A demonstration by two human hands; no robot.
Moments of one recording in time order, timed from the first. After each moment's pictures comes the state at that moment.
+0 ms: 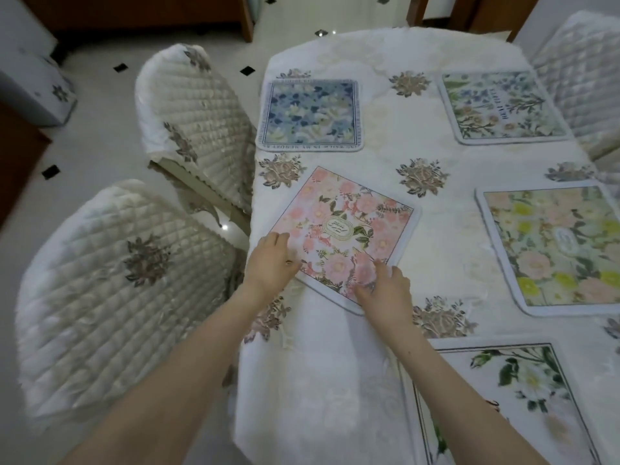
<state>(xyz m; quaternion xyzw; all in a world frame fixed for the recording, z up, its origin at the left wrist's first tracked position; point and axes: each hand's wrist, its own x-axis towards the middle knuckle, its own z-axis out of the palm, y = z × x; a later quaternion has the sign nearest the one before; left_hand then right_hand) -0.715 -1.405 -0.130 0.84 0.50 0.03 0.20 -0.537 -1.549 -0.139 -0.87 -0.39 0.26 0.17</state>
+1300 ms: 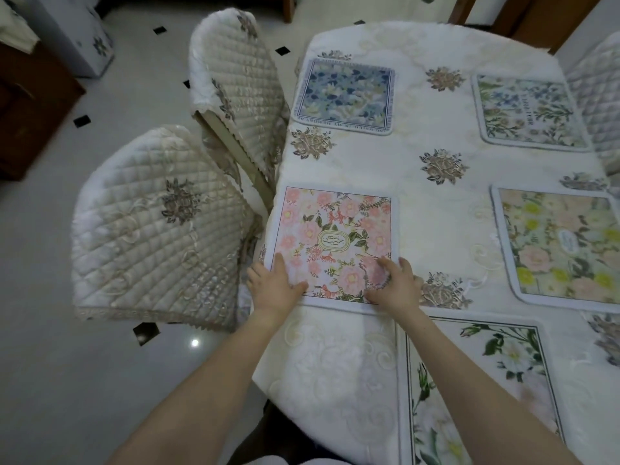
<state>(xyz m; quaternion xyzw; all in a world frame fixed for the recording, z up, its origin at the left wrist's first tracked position) -0.769 -1.531 -0.154 0.68 0.69 -0.01 0.24 -0.547 -1.597 -0.151 -0.85 -0.41 0.31 0.14</state>
